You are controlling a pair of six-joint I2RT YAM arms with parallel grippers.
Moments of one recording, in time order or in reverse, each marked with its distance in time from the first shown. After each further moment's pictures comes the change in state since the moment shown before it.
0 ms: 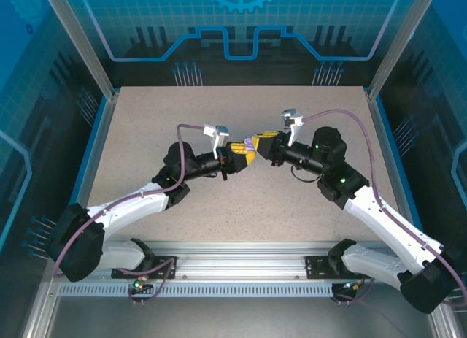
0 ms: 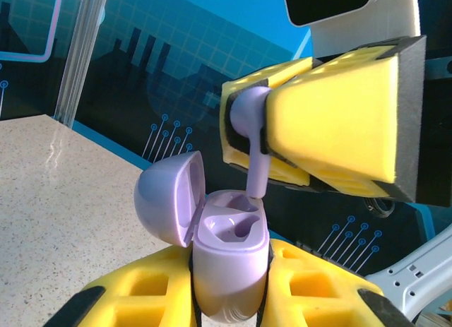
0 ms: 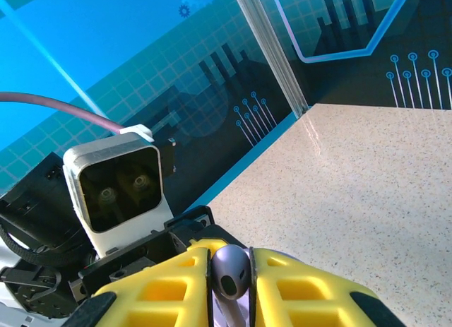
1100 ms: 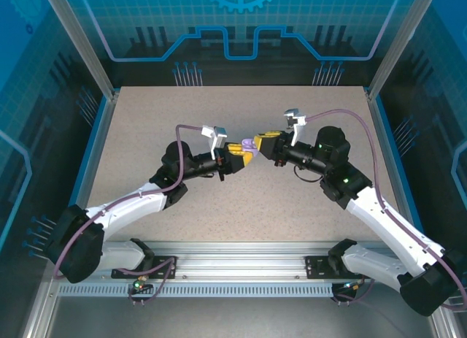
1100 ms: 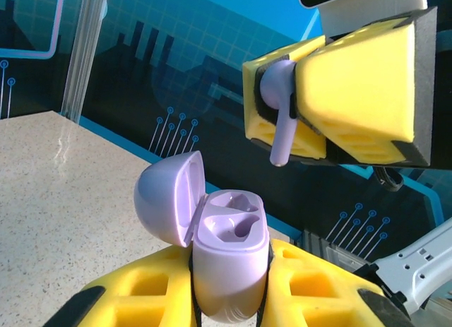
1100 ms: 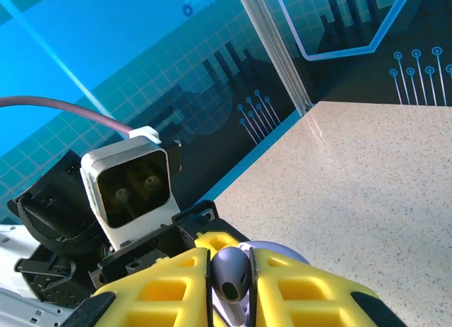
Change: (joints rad) left arm 0.029 -0.013 -0.014 -0.019 0.036 0.042; right arm -0.026 -0.016 0.000 -0.015 -0.041 0.009
